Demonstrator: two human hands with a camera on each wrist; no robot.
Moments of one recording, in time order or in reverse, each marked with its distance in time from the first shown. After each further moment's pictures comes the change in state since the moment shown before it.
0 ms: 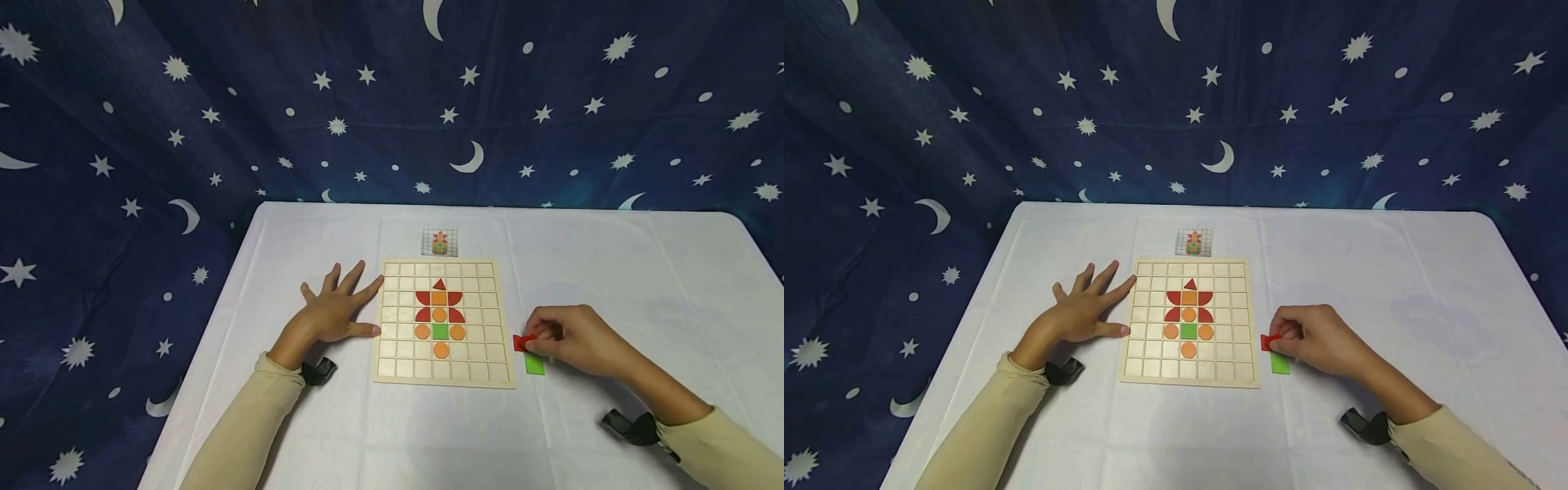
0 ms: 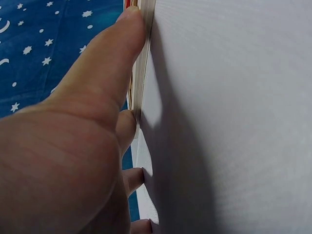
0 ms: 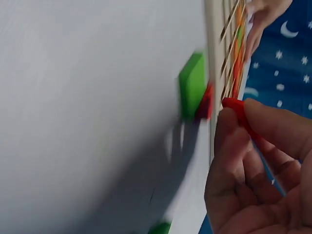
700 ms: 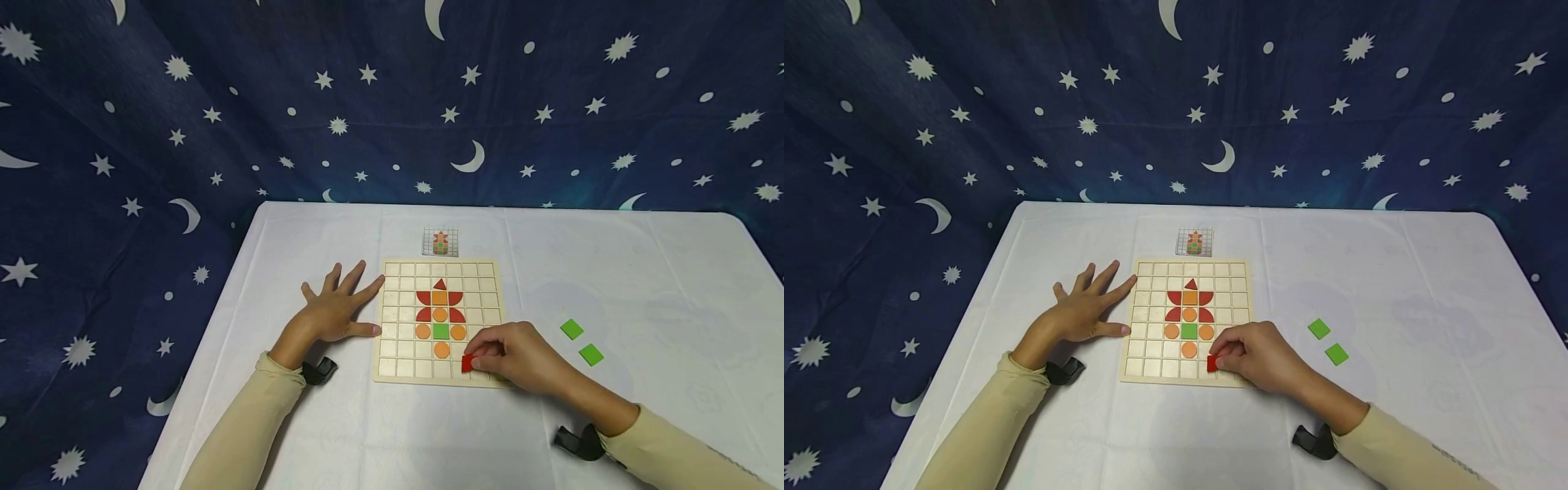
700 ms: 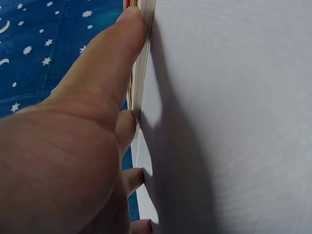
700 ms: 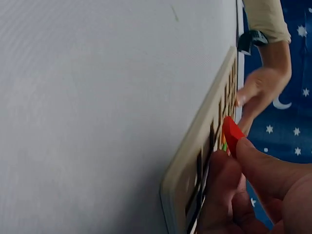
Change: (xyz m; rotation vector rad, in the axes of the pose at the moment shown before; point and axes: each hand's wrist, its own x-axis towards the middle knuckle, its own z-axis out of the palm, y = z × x) left_hand 0.000 -0.001 0.001 0.011 0.012 0.012; right_hand 0.023 -0.048 0.058 0.149 -0.085 0.000
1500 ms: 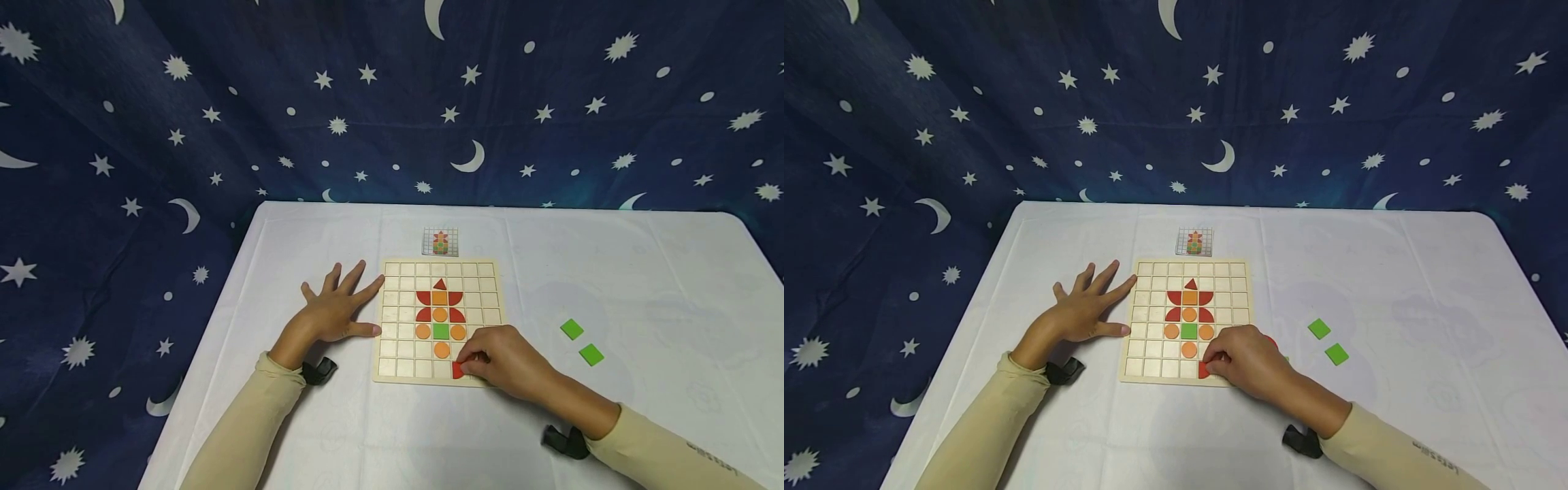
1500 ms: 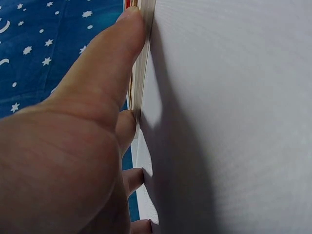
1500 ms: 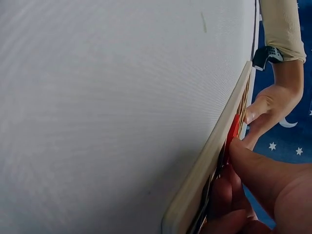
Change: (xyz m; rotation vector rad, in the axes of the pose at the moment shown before) left_hand 0.001 0.000 0.001 0.007 -0.007 -0.007; right_hand 0.006 -0.007 0.017 -0.185 0.054 -0.149
